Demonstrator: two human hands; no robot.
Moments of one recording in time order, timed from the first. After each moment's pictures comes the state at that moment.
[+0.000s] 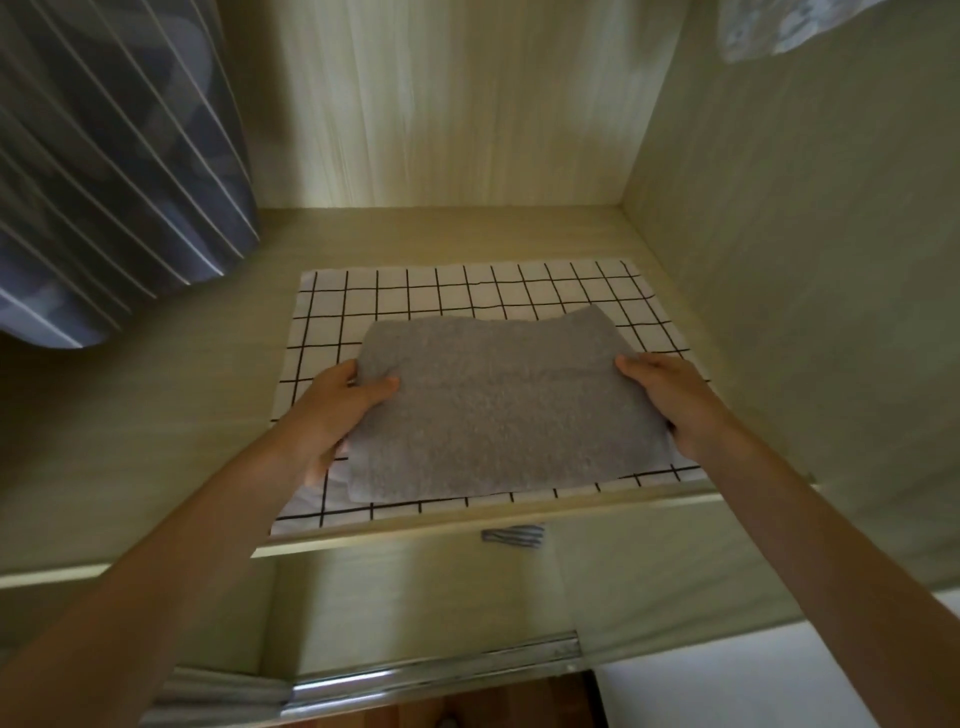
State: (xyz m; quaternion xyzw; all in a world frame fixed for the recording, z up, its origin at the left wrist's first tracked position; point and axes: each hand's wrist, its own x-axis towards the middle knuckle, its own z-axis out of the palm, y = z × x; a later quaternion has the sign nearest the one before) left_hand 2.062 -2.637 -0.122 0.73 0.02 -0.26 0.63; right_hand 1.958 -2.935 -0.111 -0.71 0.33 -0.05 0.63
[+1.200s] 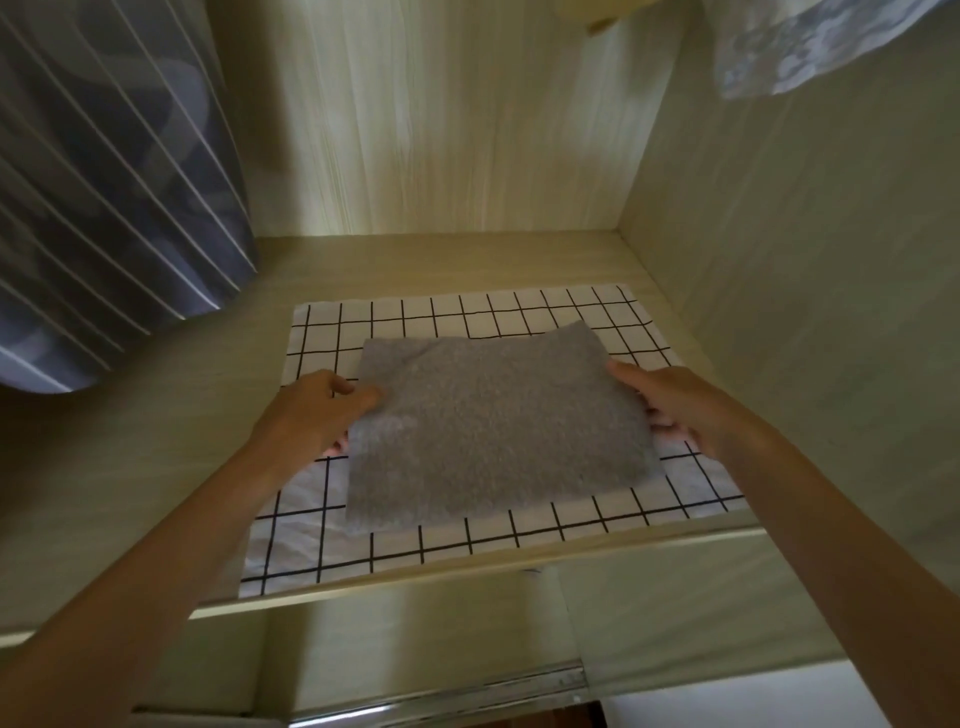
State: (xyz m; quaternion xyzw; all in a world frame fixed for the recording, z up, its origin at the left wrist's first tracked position) left_hand 2.098 -2.628 -0.116 0.89 -0.04 -0.17 0.42; right_hand 1.982 -2.955 -0.094 -0.77 0.34 0.08 0.54
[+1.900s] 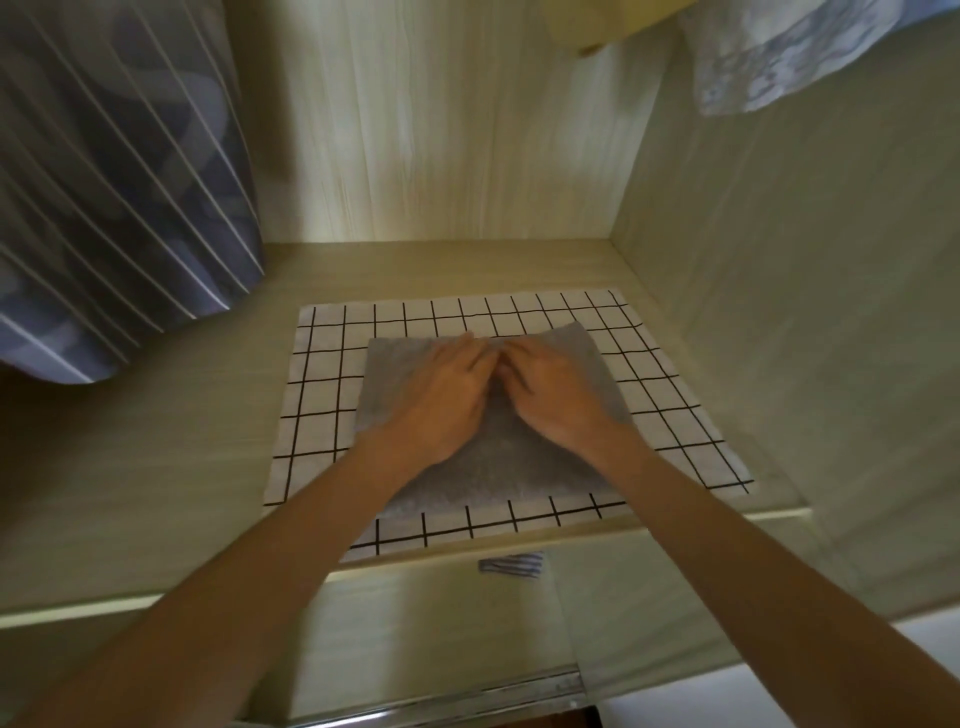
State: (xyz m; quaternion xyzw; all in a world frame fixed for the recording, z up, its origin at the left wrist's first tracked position) left_hand 2.073 -2.716 -0.126 0.88 -0.43 0.09 0.15; right_hand 2.026 -2.871 -0.124 -0.98 -0.01 -0.10 0.19
